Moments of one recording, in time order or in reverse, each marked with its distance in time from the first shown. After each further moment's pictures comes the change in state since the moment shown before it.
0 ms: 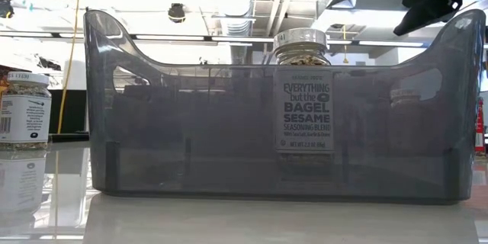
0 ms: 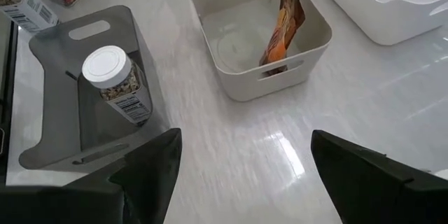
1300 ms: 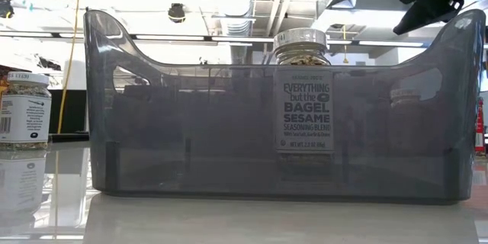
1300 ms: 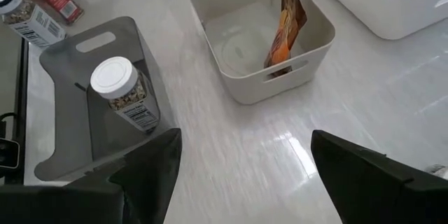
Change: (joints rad) left arm -0.009 0.001 0.091 -0.130 0.022 0.366; right arm 0.000 0.000 0.000 0.019 0.000 0.048
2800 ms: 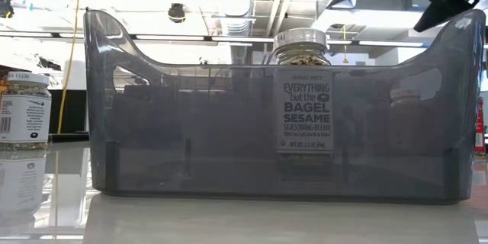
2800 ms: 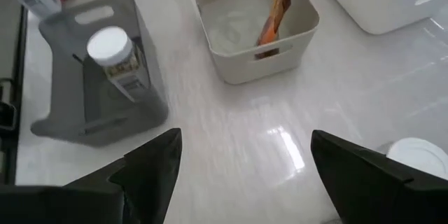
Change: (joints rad) left arm -0.009 0.015 0.356 -0.280 -0.140 -0.055; right arm 0.068 -0.105 0.000 -0.164 0.007 0.005
